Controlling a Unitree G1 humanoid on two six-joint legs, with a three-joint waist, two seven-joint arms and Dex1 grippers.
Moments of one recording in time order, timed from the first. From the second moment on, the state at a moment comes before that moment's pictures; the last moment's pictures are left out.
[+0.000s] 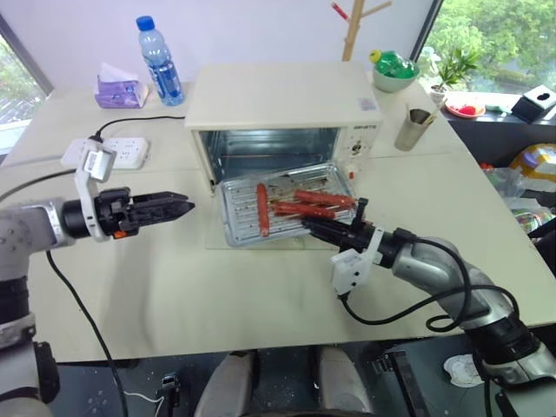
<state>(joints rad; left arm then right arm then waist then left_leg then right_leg) -0.46 0.82 0.41 -0.05 -0.94 1.36 -1.06 -0.31 -0.73 0.24 -0.17 -0.47 -0.57 0.47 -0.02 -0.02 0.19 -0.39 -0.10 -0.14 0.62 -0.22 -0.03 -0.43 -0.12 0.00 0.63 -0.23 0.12</state>
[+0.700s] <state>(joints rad) -0.43 0.49 0.52 -0.05 -1.33 1.61 -0.47 -0.29 -0.77 0.24 -0.17 -0.37 -0.70 0.54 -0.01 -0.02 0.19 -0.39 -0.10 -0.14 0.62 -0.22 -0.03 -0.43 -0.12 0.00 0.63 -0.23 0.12</state>
